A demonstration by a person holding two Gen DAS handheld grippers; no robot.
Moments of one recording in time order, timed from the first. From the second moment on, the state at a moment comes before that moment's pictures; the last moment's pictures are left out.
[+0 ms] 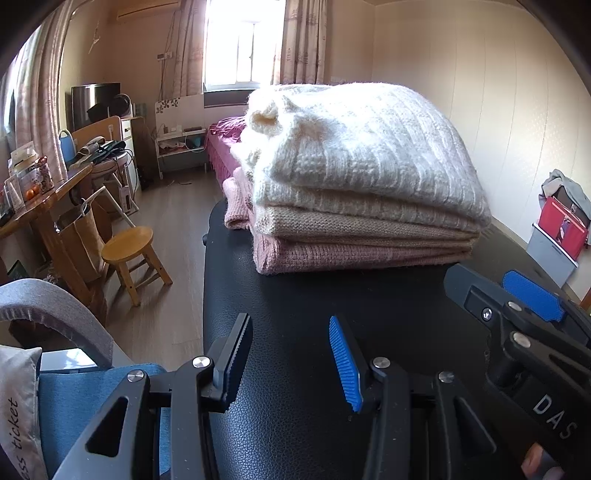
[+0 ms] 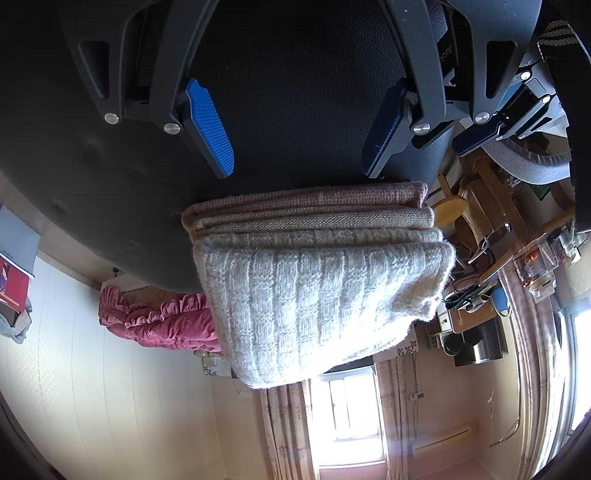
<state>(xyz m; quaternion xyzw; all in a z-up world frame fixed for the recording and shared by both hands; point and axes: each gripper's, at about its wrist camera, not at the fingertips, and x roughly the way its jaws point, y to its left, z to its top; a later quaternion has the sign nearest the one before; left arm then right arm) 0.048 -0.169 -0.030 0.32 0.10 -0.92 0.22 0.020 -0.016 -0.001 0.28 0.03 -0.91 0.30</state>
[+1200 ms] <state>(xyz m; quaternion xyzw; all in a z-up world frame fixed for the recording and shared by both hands) 0.058 -0.165 -0.023 0.29 0.08 -0.92 0.24 0.022 -0.018 -0.001 0.28 0.04 -0.91 0.30</state>
